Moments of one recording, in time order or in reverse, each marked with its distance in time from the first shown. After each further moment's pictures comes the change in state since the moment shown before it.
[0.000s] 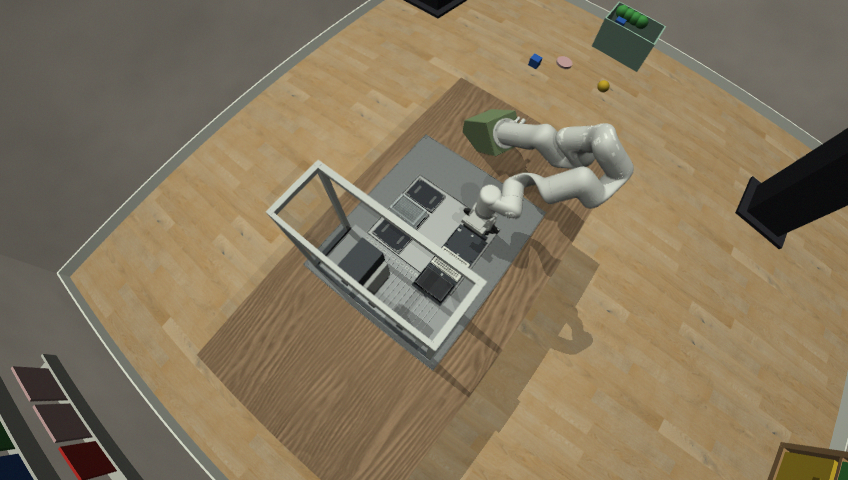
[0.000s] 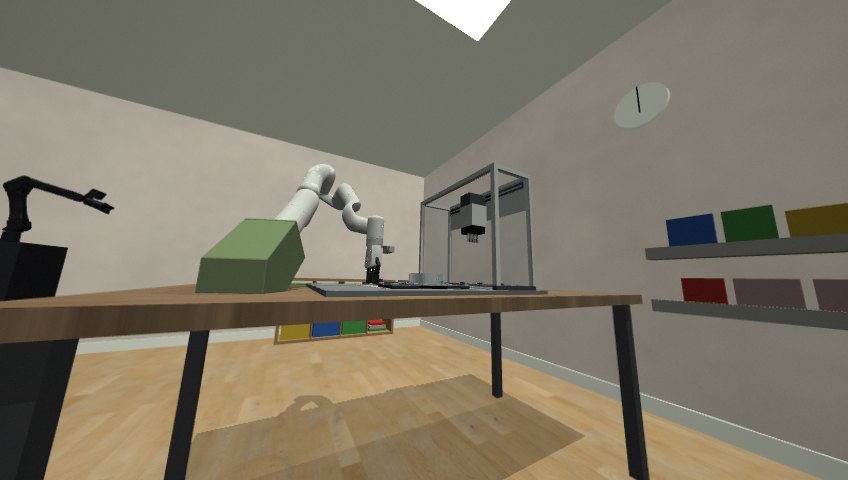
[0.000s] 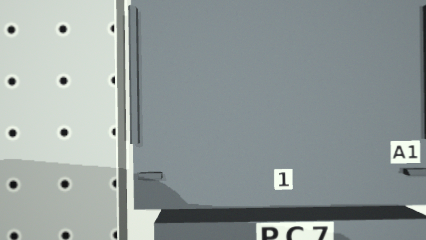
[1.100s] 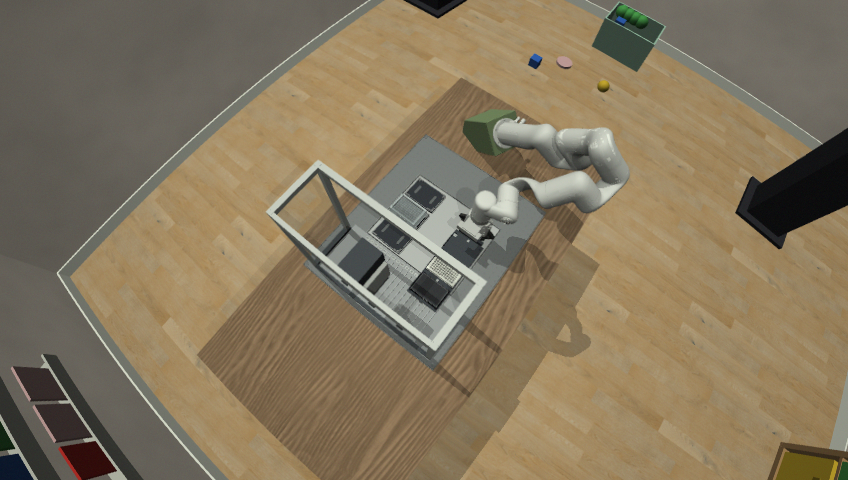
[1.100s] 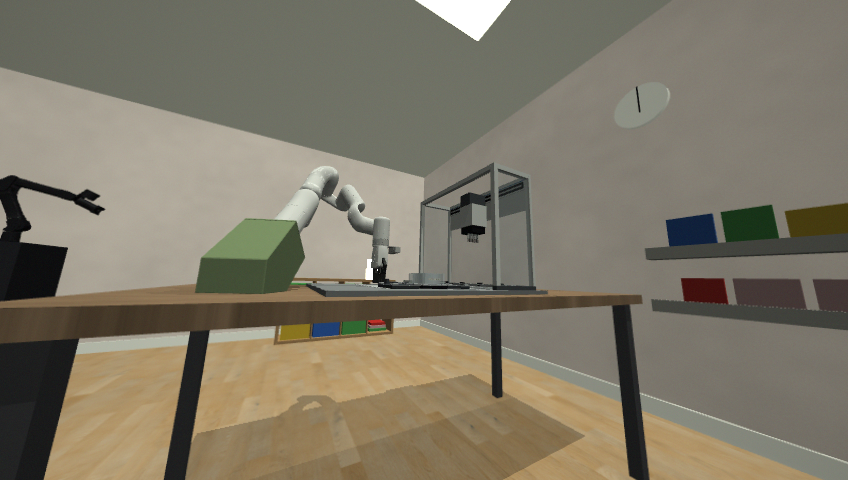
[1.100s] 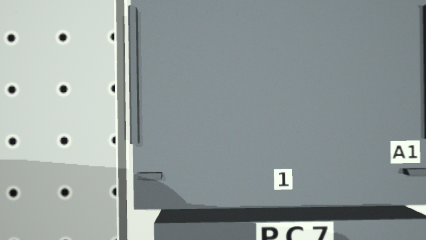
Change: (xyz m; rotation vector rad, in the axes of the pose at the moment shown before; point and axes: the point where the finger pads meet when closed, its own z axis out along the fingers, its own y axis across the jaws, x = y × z) arm 0.029 0.000 0.000 0.000 0.000 0.000
